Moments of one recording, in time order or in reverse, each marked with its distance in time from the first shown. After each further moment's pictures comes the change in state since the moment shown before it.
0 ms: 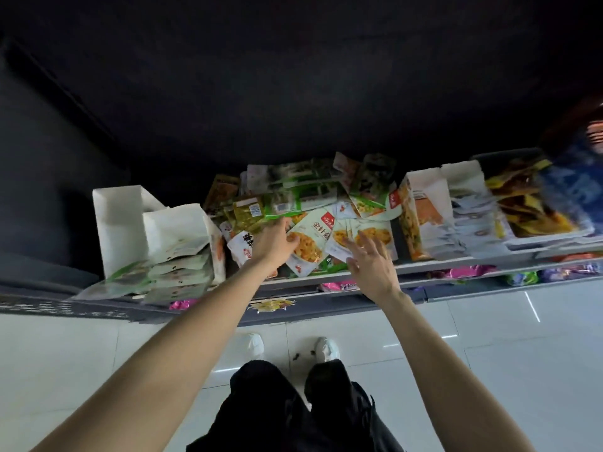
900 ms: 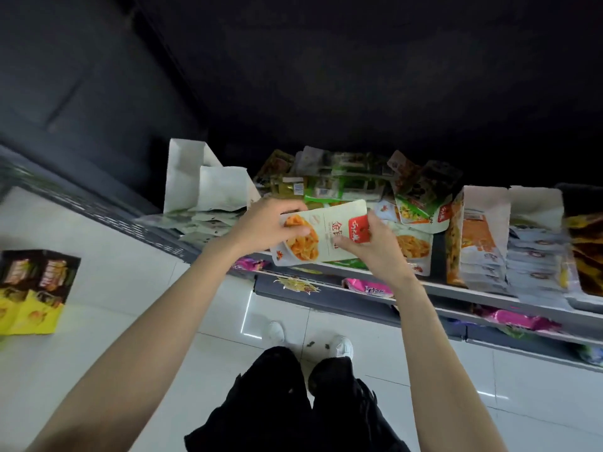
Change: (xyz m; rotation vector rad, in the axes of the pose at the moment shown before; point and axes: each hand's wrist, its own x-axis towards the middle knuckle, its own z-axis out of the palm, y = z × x) left_hand -0.094 0.043 -0.094 -0.150 -0.019 0.036; right_hand 0.004 -0.033 -0.058 0.882 -0.211 -0.249
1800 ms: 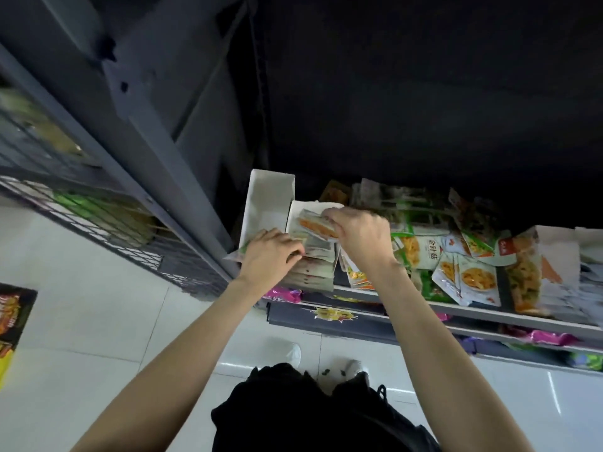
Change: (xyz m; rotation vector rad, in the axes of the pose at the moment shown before) left_hand -0.028 -0.211 -0.066 0.498 0.321 0.218; right_hand 0.103 -0.104 0.201 -1.202 0.354 -0.578
